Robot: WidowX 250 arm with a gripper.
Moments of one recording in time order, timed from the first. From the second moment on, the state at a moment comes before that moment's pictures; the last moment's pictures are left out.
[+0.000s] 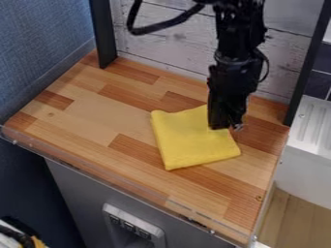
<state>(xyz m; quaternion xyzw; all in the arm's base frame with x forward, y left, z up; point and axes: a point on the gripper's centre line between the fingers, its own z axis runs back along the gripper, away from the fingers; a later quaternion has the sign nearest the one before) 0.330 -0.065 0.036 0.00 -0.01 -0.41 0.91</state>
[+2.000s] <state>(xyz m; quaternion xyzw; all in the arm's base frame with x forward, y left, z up) 0.281 0.020 0.011 0.01 0.00 -0.09 1.00</state>
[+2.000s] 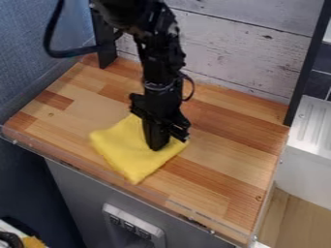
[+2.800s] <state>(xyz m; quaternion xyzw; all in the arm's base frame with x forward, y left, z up) 0.282 0.053 0.016 0.00 -0.02 -0.01 1.00</state>
